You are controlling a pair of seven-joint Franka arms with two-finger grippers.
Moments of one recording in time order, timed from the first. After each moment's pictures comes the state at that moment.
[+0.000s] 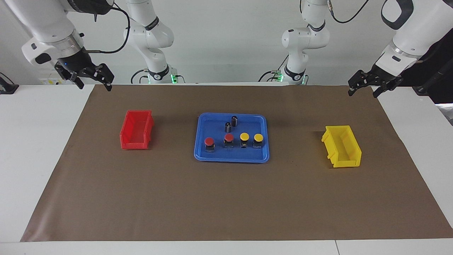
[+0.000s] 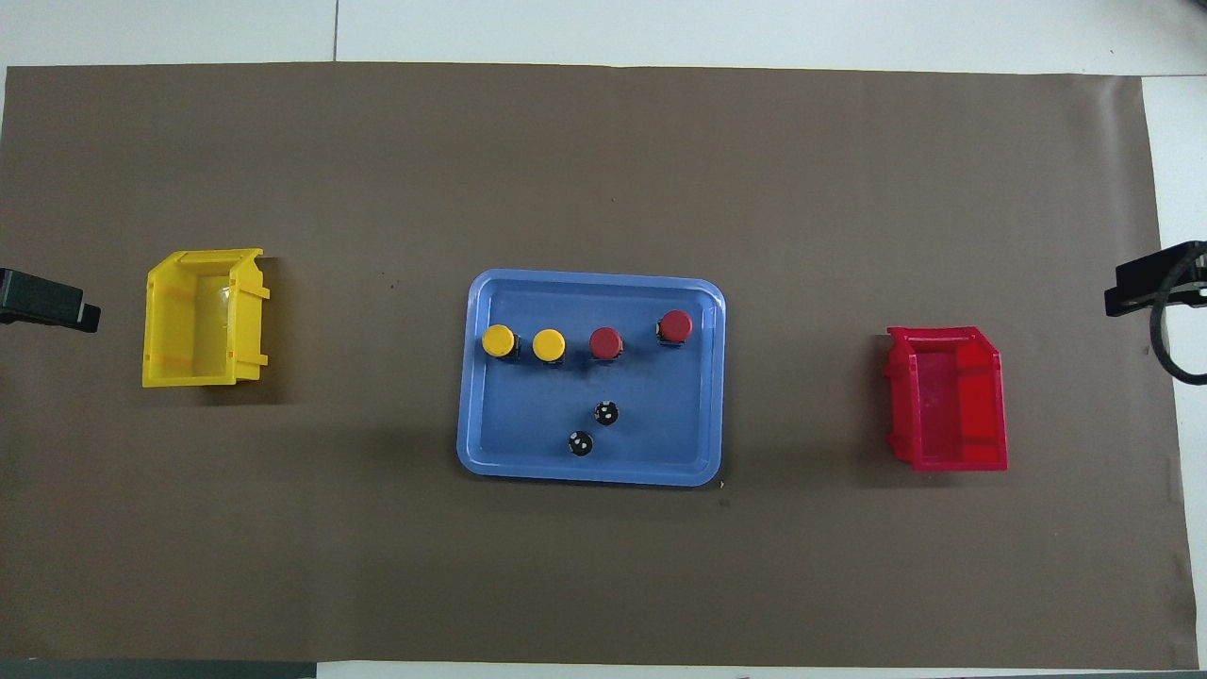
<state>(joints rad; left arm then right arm) -0.03 -0.06 0.04 -1.66 -0.04 1.53 0.15 0.01 -0.02 -0.04 -1.53 -0.03 1.45 0.02</state>
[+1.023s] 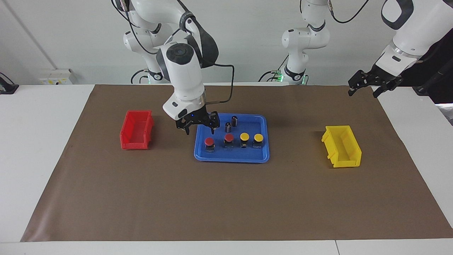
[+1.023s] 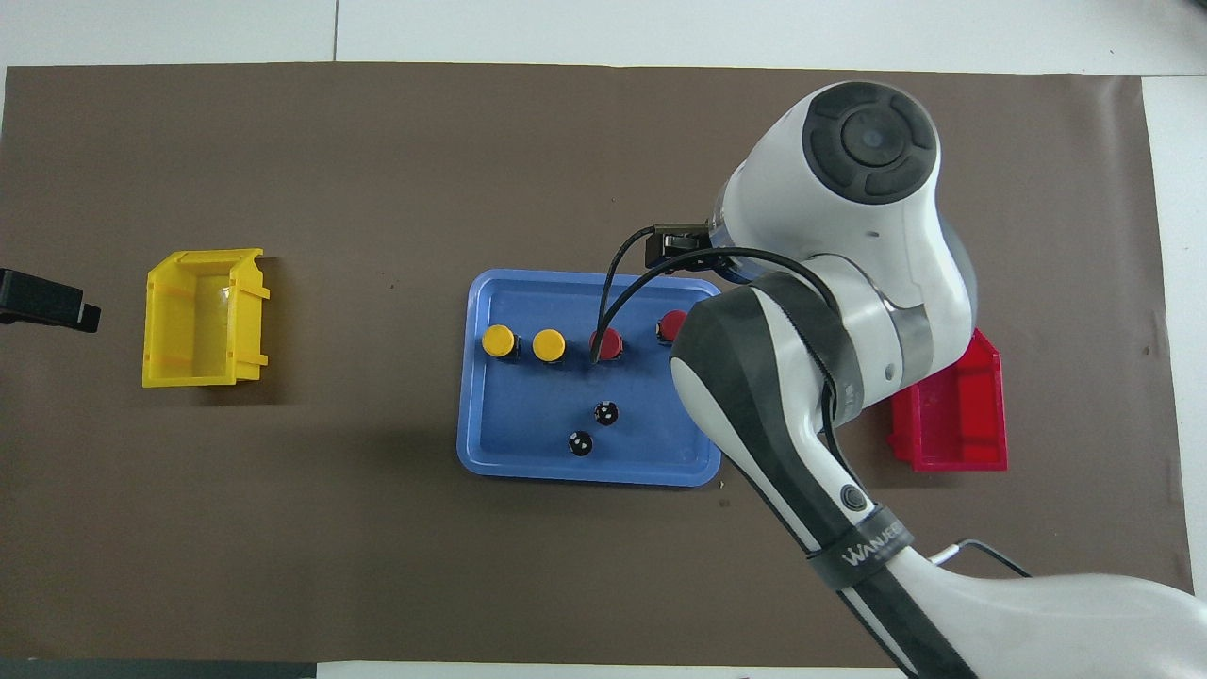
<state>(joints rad) -0.03 -0.06 0.04 -1.66 -0.04 1.53 0.15 0.46 0.28 -0.02 -1.68 0.05 2.04 0.46</state>
